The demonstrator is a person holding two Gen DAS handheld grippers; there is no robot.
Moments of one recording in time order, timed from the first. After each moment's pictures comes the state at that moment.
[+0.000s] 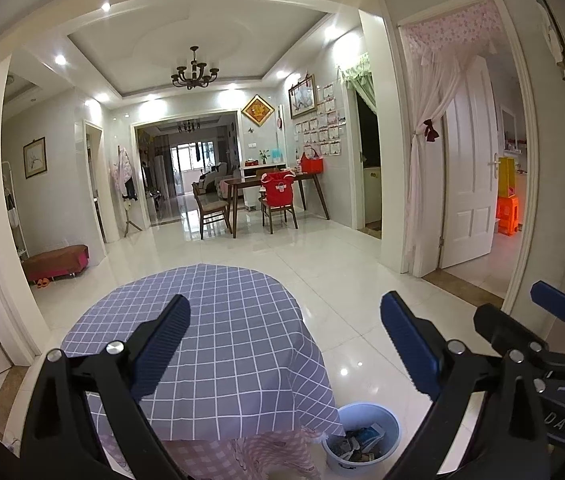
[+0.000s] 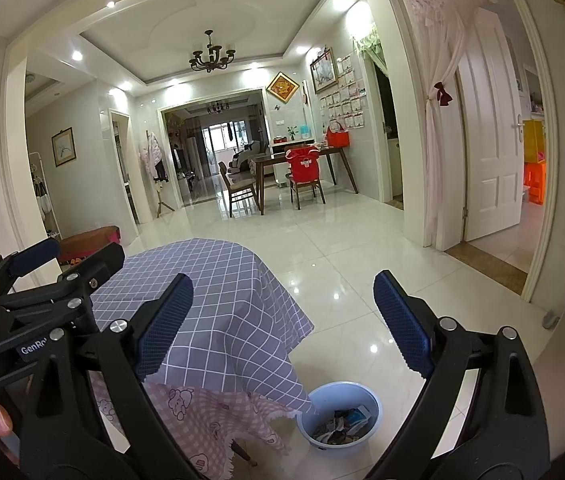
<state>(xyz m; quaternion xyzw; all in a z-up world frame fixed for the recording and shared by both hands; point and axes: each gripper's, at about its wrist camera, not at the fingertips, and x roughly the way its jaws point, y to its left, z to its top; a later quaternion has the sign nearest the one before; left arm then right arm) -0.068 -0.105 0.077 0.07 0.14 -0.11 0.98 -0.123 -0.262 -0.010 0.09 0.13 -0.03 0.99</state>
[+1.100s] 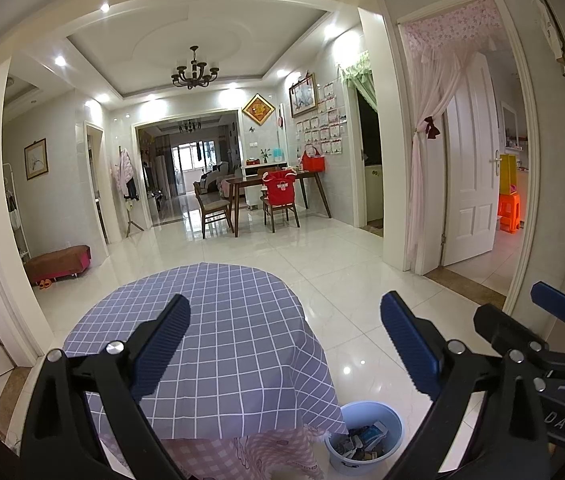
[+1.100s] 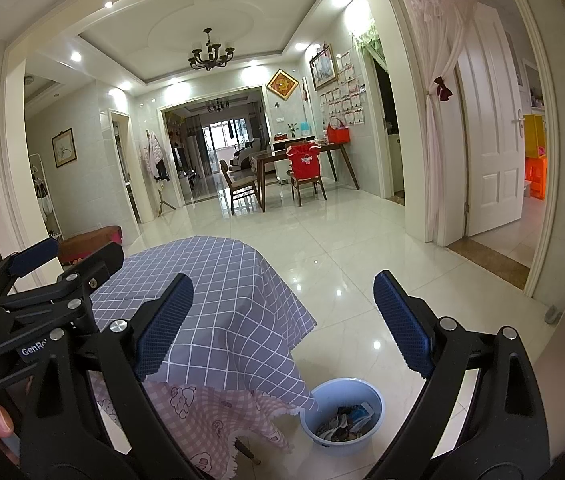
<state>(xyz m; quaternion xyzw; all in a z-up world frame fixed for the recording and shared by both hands) -0.067 -0.102 0.076 0.07 0.14 -0.11 0.98 -0.122 -0.265 -0.007 0.10 0.13 -0.03 0.99</state>
